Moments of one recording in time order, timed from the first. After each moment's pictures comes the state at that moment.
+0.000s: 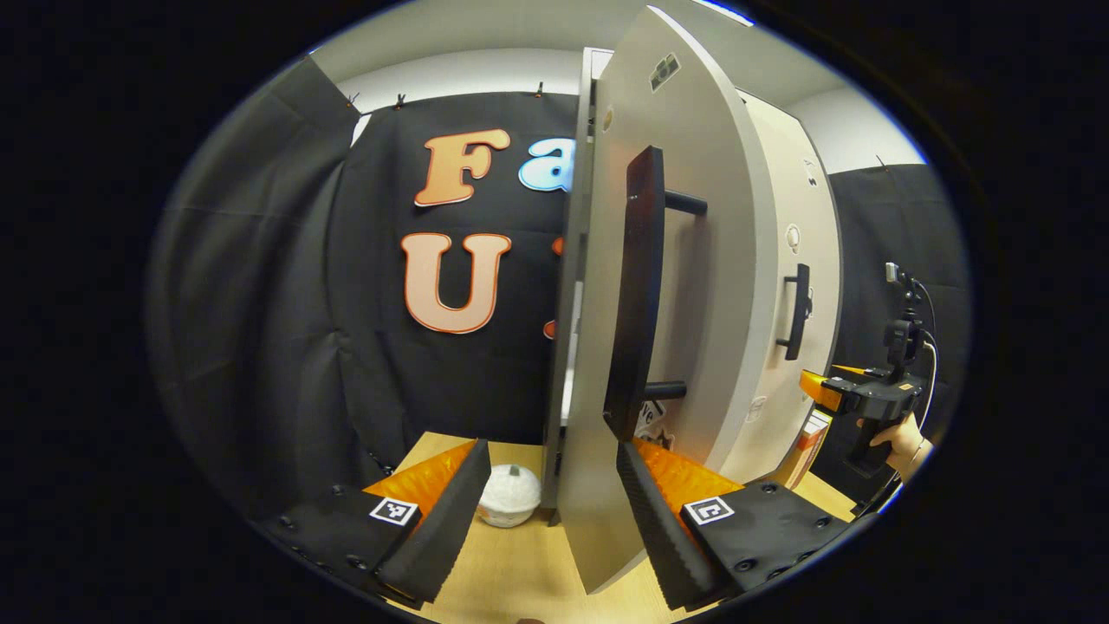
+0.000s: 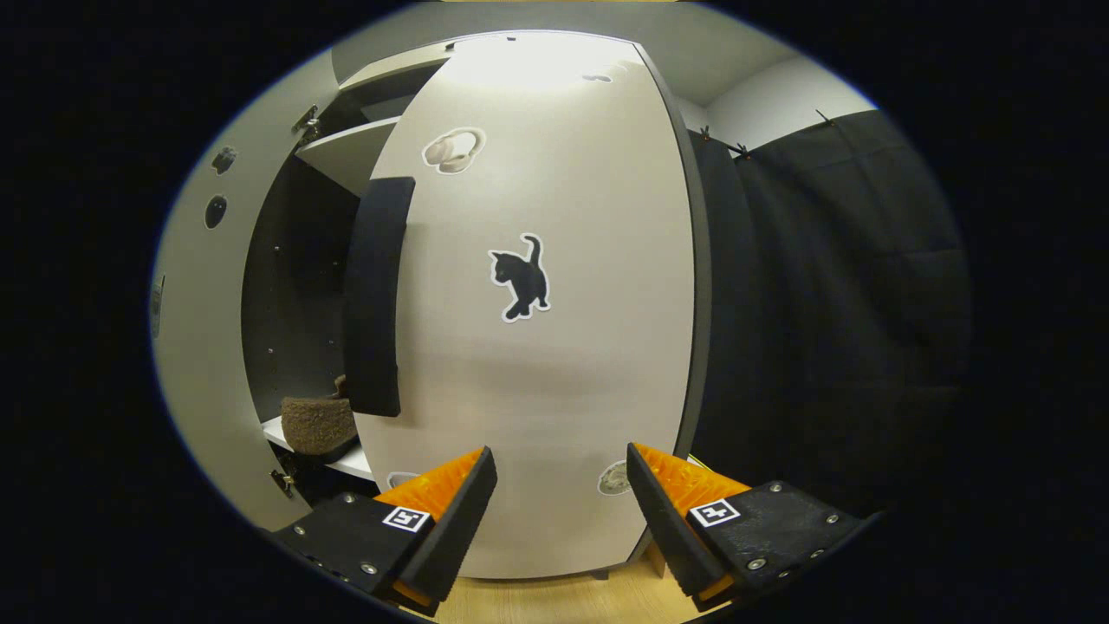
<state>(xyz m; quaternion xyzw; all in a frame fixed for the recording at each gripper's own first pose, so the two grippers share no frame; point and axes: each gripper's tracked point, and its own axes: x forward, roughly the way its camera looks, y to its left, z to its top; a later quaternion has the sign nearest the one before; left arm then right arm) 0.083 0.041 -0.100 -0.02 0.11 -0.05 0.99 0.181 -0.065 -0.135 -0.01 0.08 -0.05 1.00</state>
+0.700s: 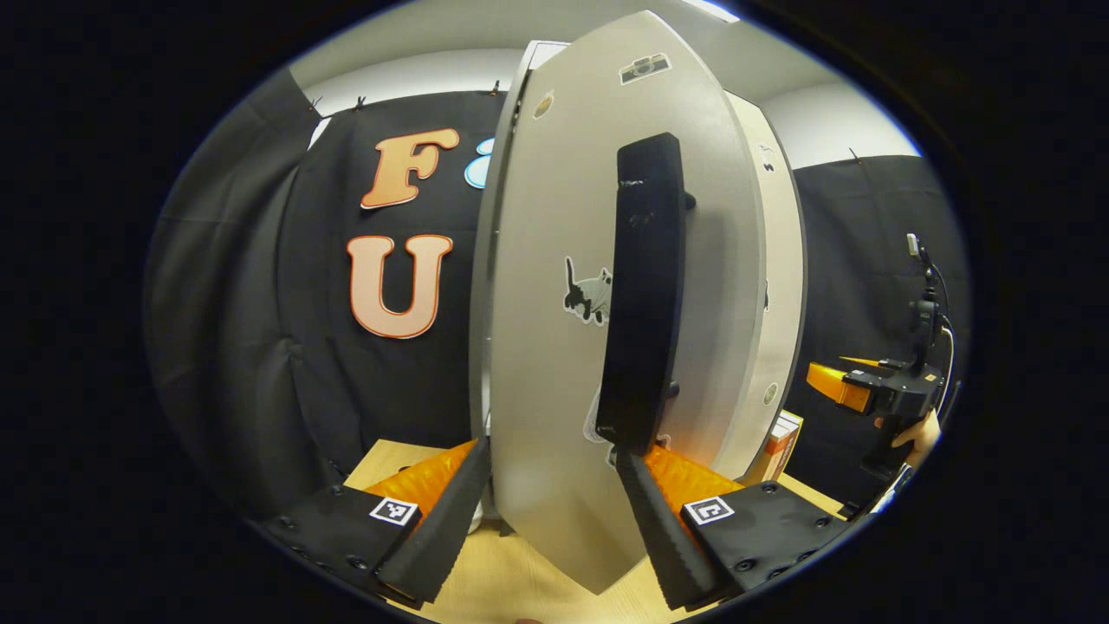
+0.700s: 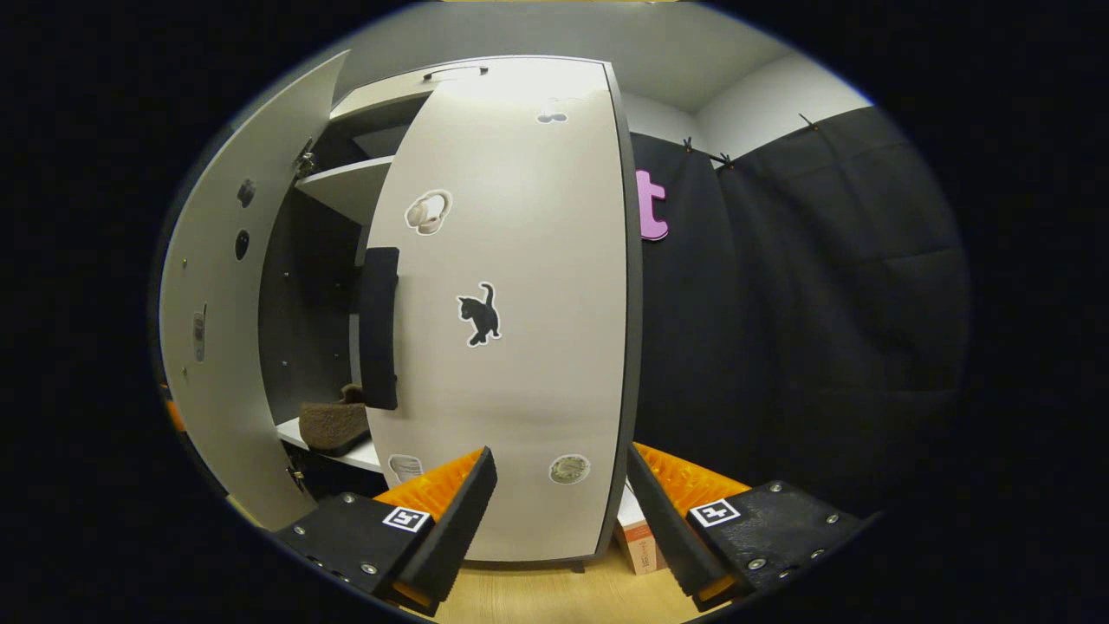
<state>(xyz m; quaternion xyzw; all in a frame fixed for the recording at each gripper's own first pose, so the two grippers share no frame) 0.110 -0.035 -0.107 -0.01 0.10 -0.10 0.99 0.122 -0.103 -0.102 -0.01 0.06 -0.06 1.00</state>
